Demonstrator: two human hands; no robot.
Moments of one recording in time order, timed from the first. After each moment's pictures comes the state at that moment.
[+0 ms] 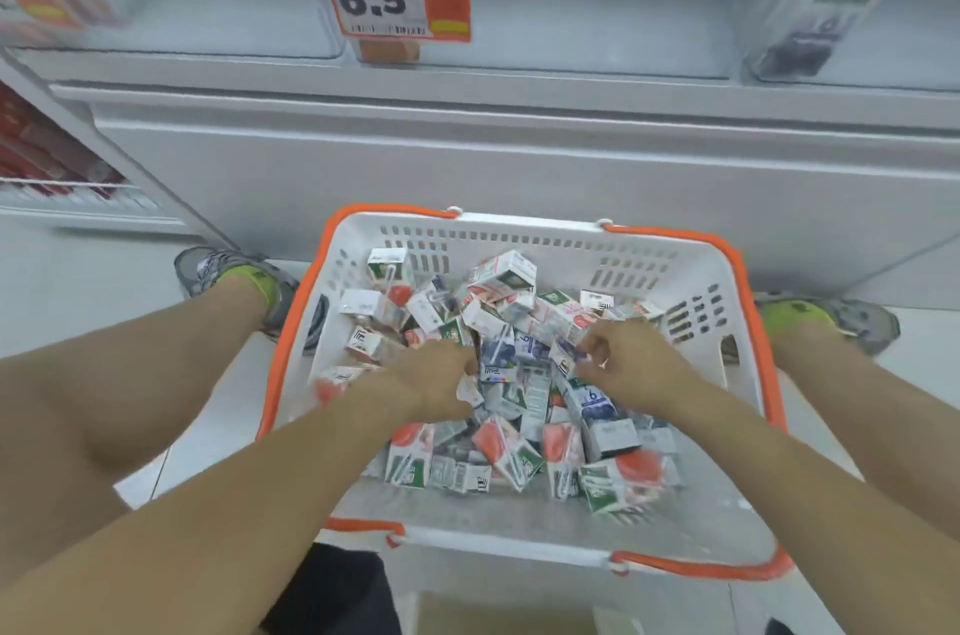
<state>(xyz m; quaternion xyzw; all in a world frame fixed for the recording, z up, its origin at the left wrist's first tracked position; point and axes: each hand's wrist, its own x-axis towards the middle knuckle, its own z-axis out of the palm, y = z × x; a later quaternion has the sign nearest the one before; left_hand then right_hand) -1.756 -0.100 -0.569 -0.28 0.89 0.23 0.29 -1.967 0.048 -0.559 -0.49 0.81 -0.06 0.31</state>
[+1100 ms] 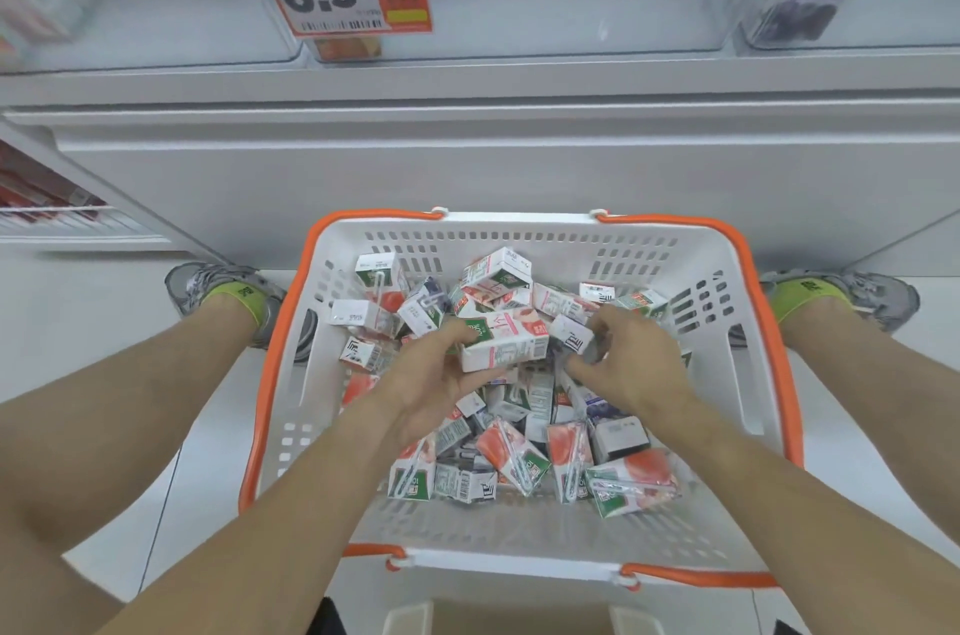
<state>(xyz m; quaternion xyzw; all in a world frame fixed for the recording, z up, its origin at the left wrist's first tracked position) -1.771 -0.085 -0.544 -0.50 0.23 0.83 -0.09 -1.960 0.050 -0.594 -0.42 0.86 -0.19 0.21</state>
